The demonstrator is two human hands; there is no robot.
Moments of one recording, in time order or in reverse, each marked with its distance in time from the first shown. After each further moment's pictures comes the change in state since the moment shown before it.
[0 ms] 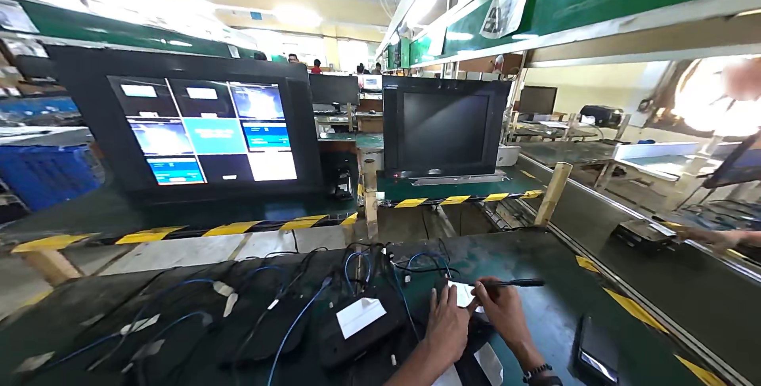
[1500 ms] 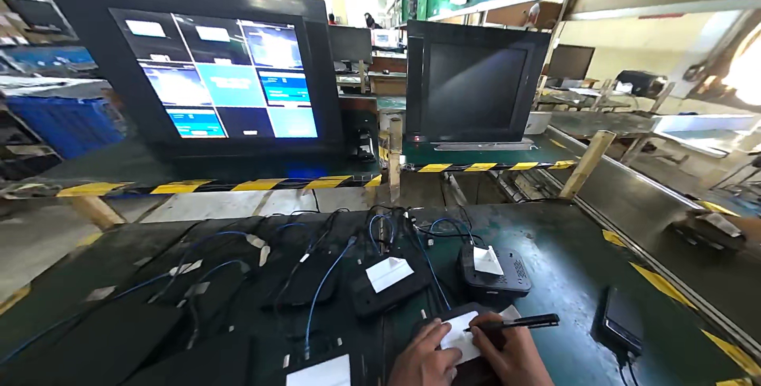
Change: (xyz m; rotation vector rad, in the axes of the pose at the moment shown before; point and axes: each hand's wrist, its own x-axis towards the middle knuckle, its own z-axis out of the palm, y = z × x) left_hand -0.176 -0.053 0.027 -0.438 0.273 0.152; right_hand -0.121 -0.063 0.026 -0.009 -0.326 0.007
